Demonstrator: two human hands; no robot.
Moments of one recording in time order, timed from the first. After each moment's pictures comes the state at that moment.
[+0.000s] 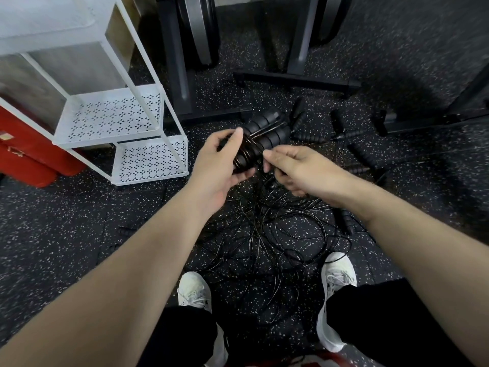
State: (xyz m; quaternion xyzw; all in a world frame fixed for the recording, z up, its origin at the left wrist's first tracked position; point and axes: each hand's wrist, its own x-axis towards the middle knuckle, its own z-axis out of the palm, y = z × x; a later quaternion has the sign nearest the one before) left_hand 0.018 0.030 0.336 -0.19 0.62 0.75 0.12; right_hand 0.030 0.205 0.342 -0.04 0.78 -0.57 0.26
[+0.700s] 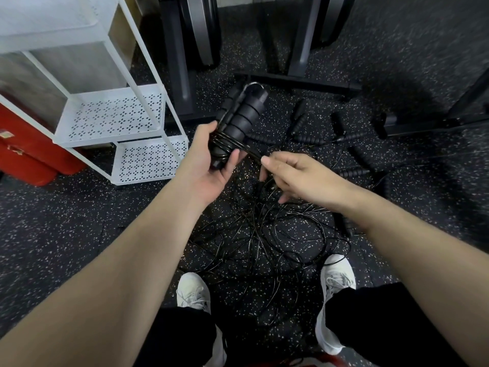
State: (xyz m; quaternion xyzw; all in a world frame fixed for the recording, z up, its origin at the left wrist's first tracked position) left_hand 0.010 0.013 0.353 -0.31 0.42 0.84 0.15; right_hand 0.037 0.202 0.342 -0.09 0.80 -0.54 0.24
